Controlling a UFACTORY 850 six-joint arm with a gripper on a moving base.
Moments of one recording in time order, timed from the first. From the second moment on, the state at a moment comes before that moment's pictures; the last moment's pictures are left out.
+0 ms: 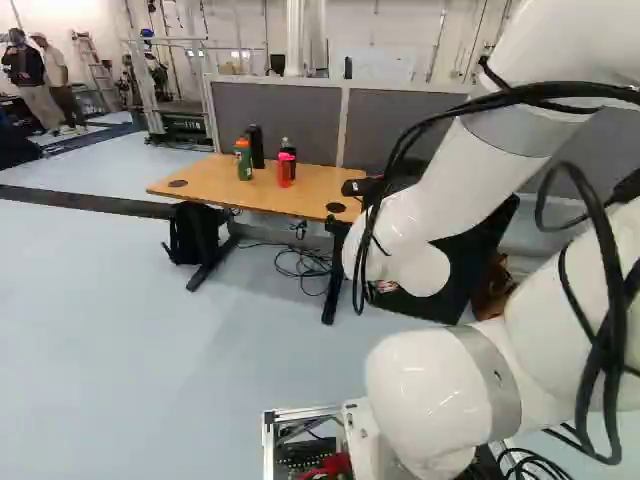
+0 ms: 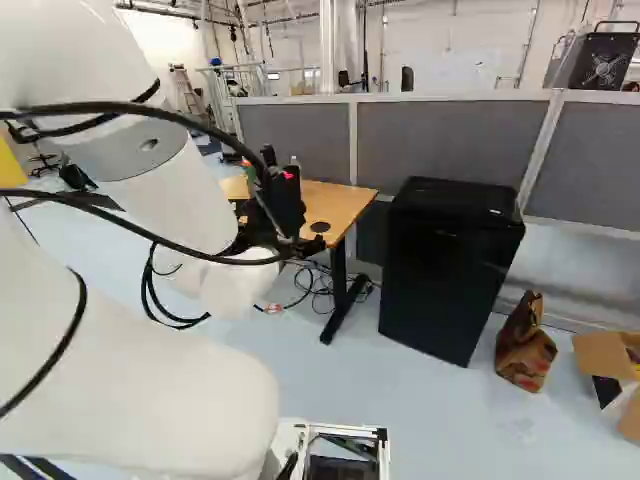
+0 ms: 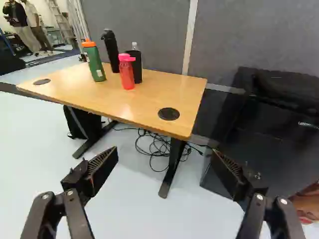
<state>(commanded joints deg) 0.0 16.0 -5.0 0.0 50.0 0.0</state>
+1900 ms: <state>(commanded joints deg) 0.0 16.0 -5.0 0.0 50.0 0.0</state>
